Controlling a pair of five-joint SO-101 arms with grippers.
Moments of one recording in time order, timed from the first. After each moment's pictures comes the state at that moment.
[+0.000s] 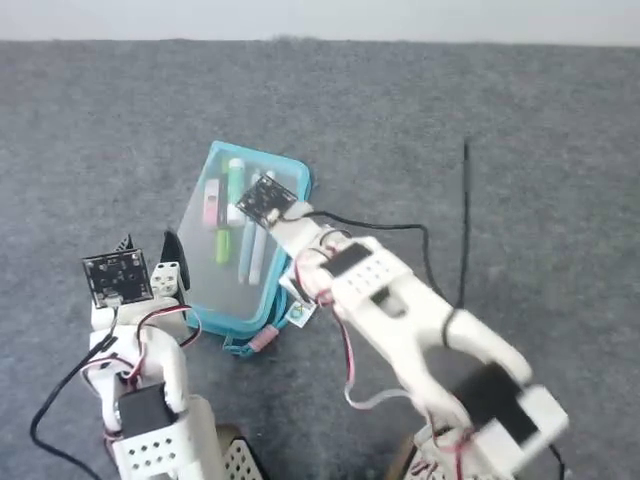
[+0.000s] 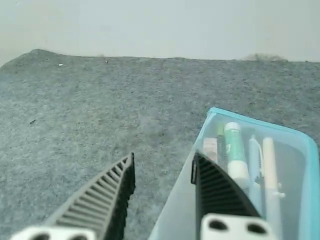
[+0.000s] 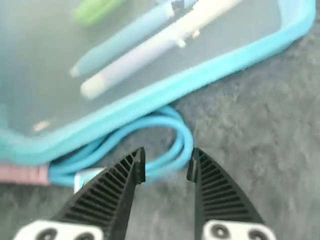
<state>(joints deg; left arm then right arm) -22.9 -103.1 93.6 43.6 -0.7 -40.8 -1.0 34.0 38.5 13.1</state>
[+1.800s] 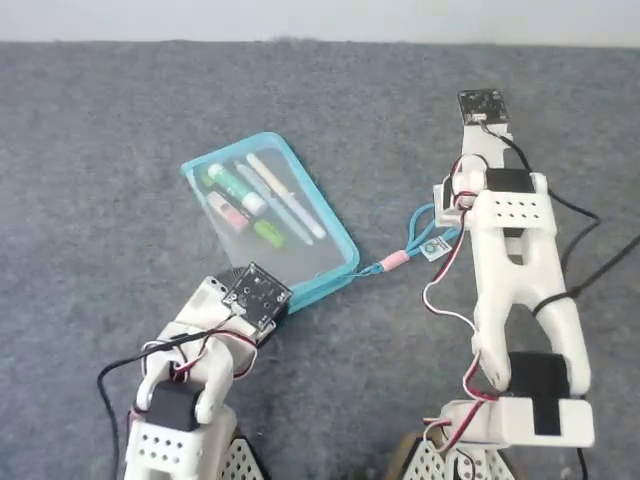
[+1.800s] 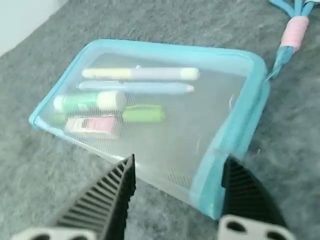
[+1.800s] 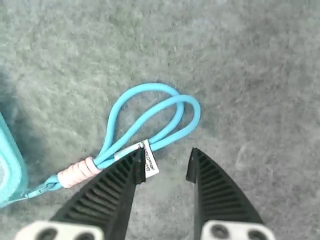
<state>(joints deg) 5.6 -103.1 96.0 60.1 -25.3 -1.3 -3.2 18.6 59.9 4.7</state>
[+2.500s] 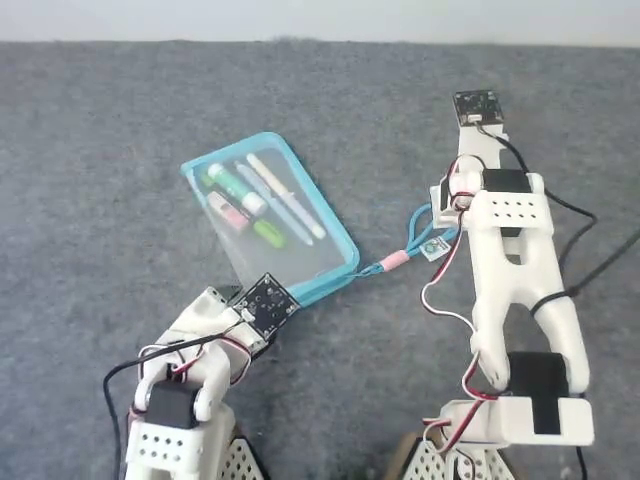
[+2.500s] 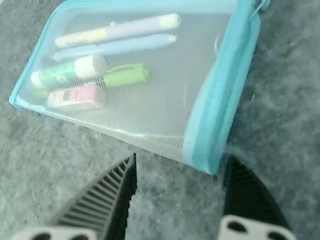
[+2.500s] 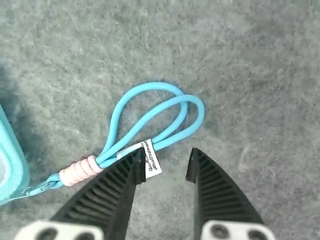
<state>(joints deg) 2.7 -103.1 96.5 67.8 -34.2 -1.8 -3.2 18.7 59.9 5.1</state>
